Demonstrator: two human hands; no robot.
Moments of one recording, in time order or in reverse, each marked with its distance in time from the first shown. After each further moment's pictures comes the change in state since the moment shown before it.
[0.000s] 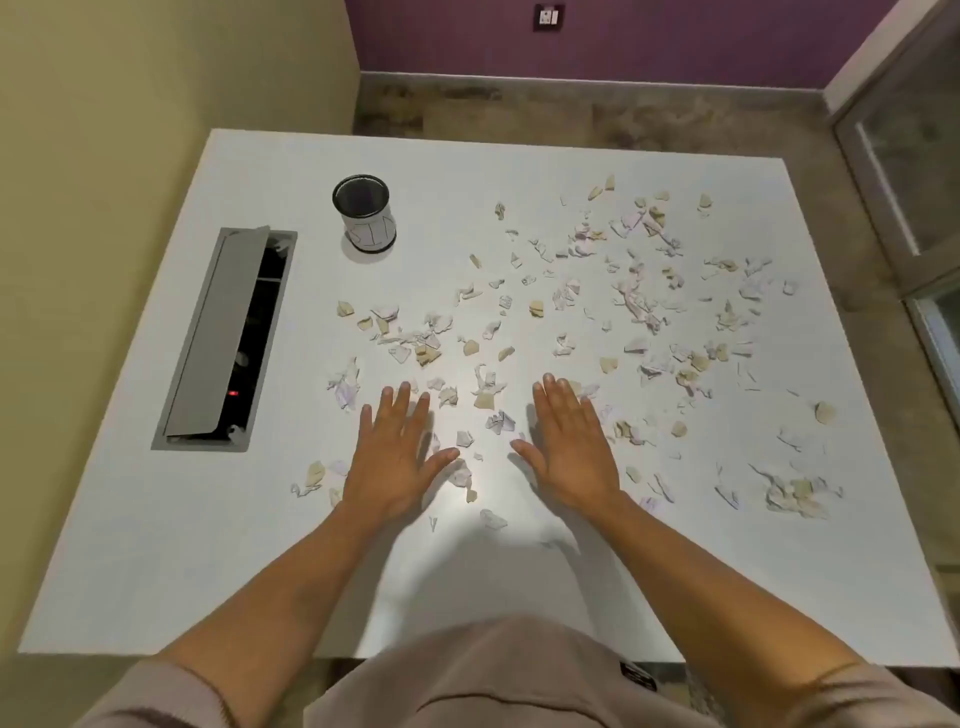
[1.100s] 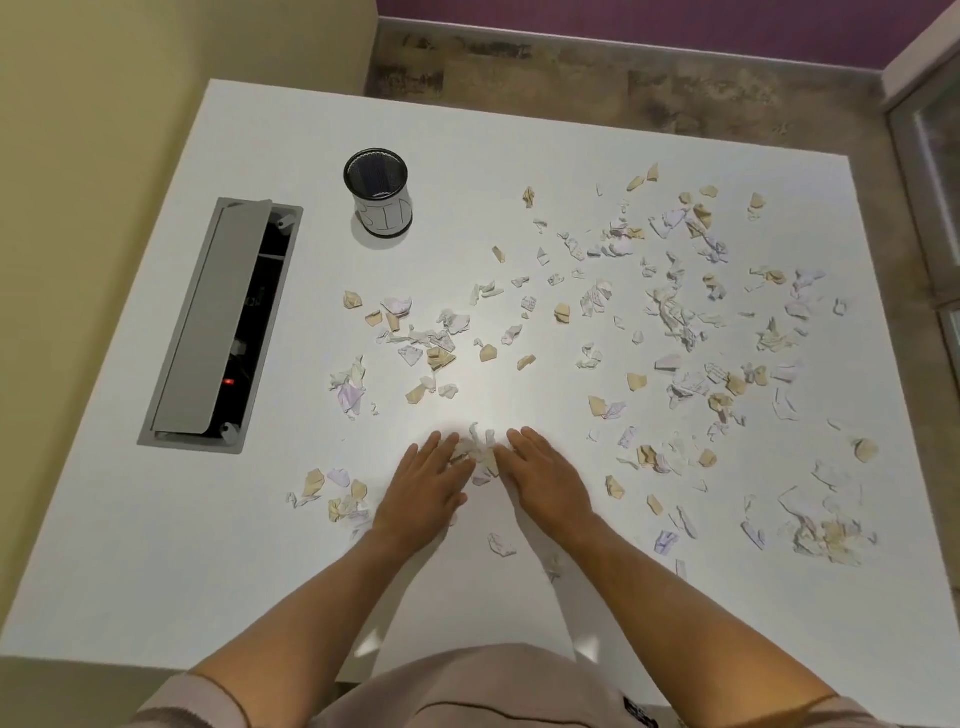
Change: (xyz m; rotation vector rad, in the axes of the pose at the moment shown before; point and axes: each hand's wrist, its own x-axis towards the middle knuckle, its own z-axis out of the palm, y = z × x) left_hand 0.013 0.003 0.052 -0.034 -0.152 0.157; right_hand 0.030 -0.032 0.033 0.067 -0.208 -0.188
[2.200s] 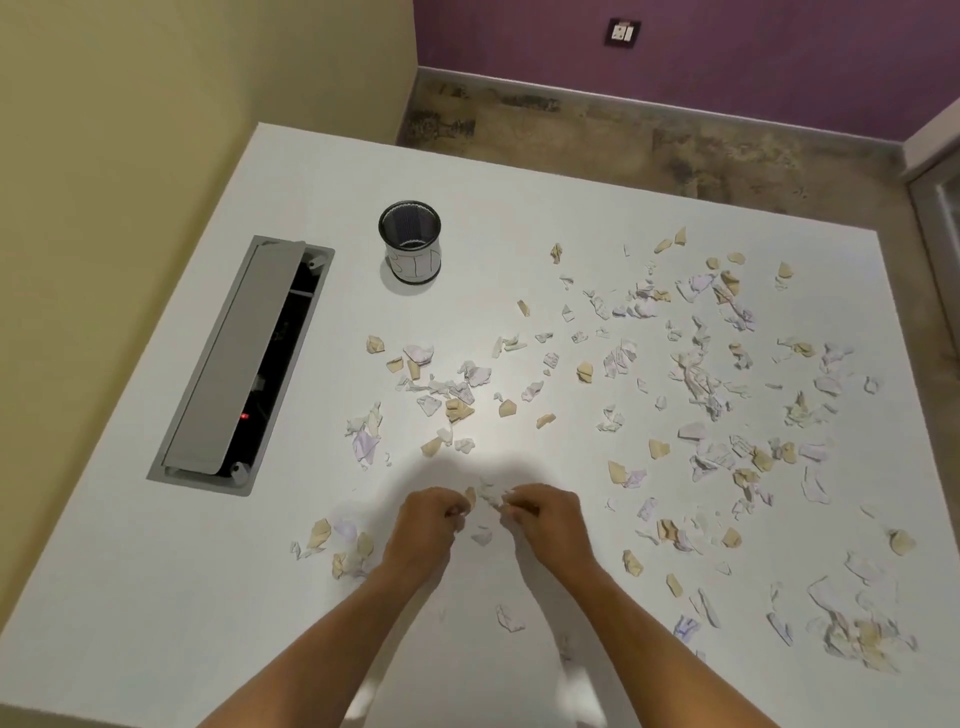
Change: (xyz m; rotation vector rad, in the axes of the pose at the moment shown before) left_hand 0.027 -0.001 -0.027 -0.648 0.145 -0.428; right_hand 0.032 -0.010 -0.019 0.679 0.140 0.292
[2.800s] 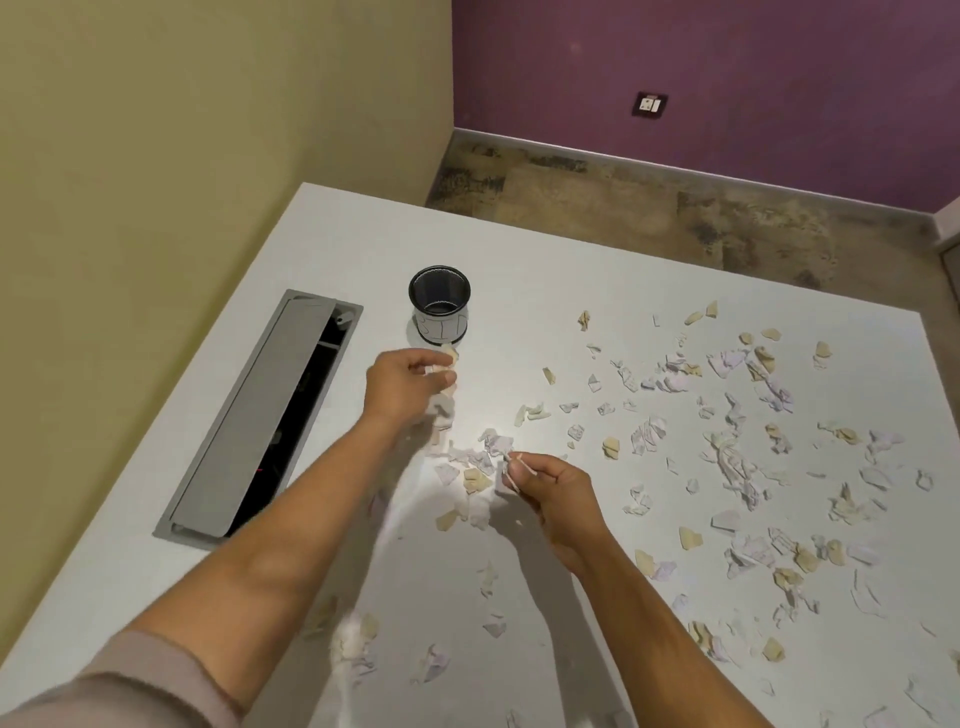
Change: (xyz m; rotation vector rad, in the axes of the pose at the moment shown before) left_hand 0.152 0.092 -0.154 -0.459 0.329 -0.056; right_hand 0.098 -0.076 -0.027 0.929 -0.117 0.303
